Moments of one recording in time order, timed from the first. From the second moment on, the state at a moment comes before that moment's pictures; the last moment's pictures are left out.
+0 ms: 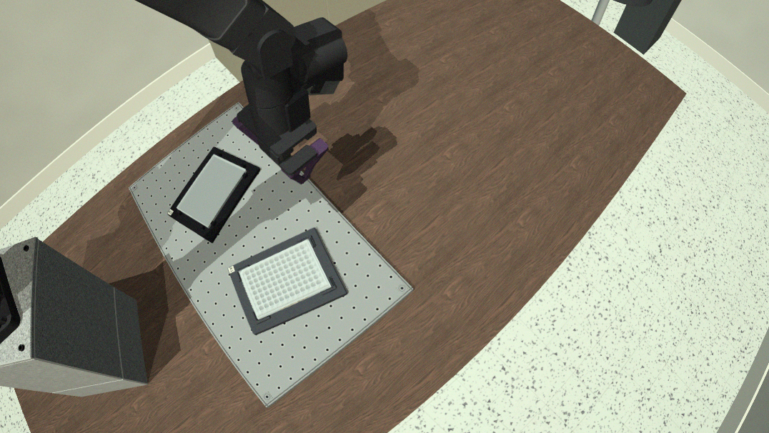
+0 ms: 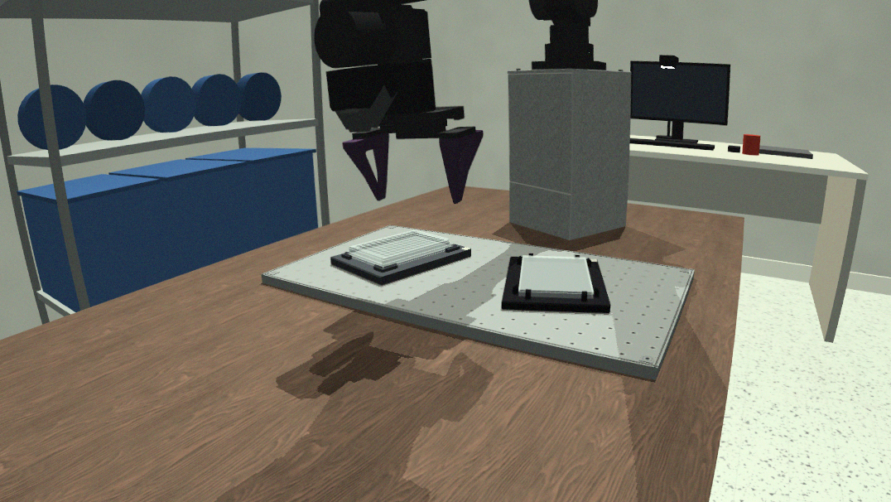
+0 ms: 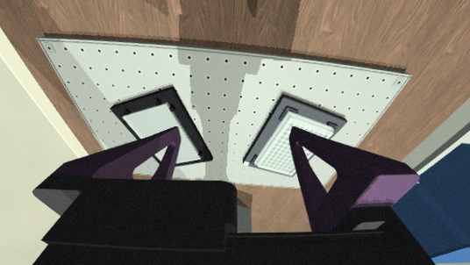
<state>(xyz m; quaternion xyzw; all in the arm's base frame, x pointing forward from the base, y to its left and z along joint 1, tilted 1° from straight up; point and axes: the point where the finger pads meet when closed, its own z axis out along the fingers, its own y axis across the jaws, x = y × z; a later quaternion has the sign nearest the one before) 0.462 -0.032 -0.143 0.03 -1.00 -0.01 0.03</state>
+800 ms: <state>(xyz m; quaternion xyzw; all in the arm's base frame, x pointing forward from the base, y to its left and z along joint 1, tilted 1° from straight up) 0.411 0.042 -0.175 0.11 -0.99 0.00 0.01</state>
